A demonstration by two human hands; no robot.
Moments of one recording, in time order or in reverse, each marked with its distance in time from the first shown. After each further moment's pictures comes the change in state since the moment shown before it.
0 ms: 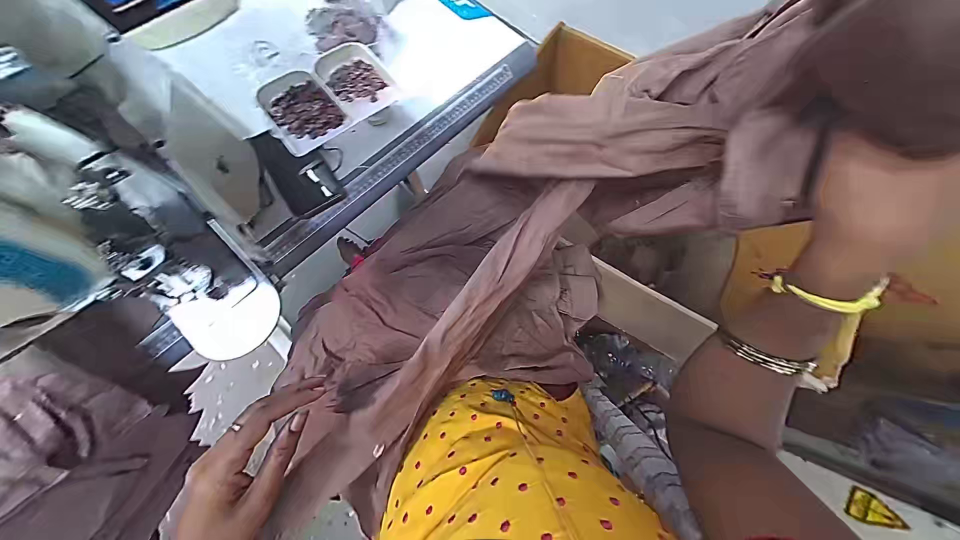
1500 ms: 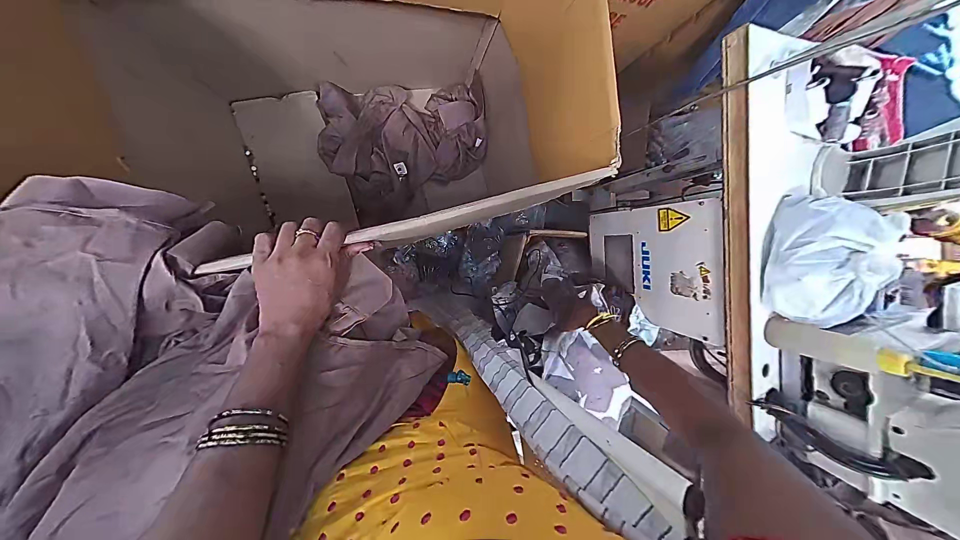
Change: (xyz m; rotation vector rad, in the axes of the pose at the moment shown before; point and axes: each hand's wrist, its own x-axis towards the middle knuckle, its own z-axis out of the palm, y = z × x) left_hand 0.276 0.074 0.364 0.607 -0.551 0.706; right_hand -0.393 0.254 -0.095 -0.377 -1.729 0.839
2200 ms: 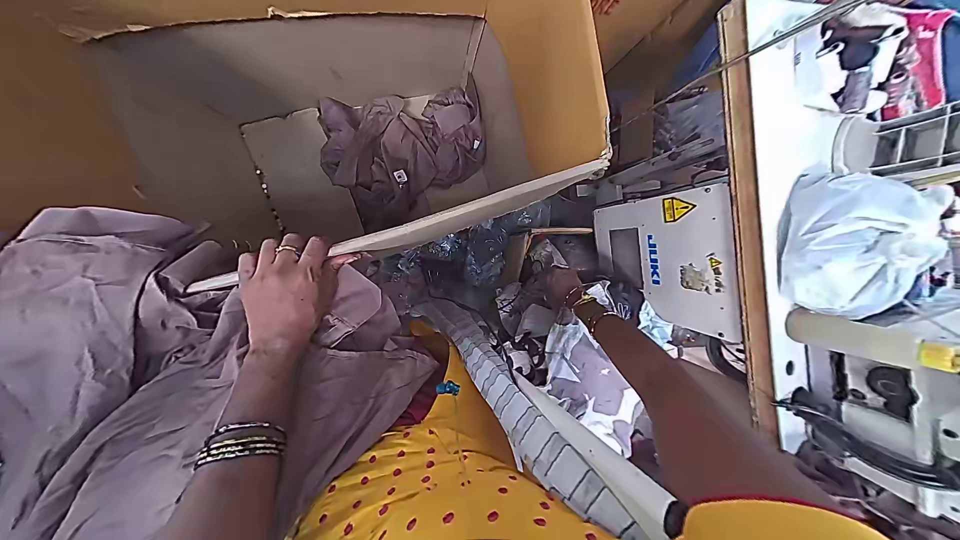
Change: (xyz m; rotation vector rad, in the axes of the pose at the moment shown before) left_hand -0.004 0.001 0.000 0.025 -0.025 -0.059; right_hand 0.062 -0.011 -0.018 -0.023 0.074 0.106
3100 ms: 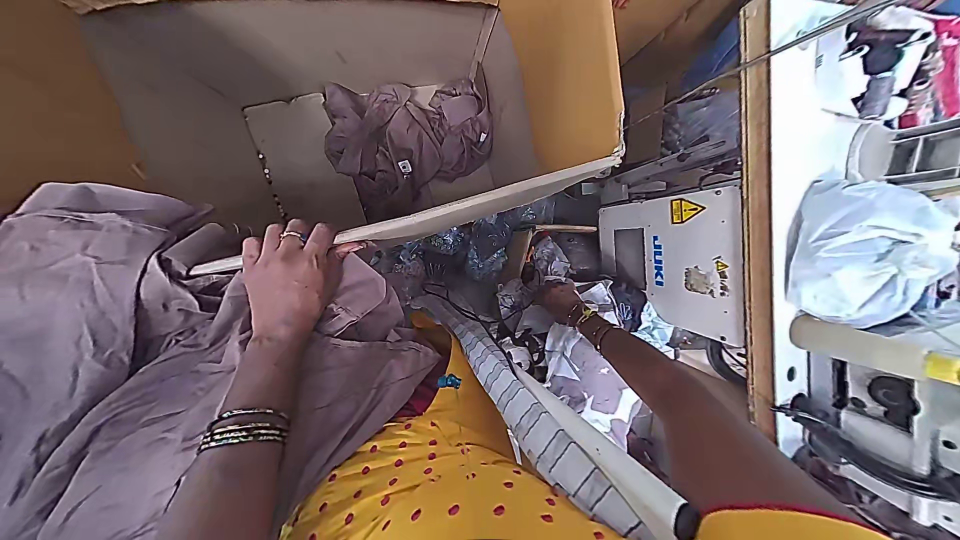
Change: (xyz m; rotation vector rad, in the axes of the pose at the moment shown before) left_hand 0.001 0.003 -0.004 -0.005 -0.013 -0.006; right_hand -0.017 -0.004 0.032 -0.169 -0.033 -0.288
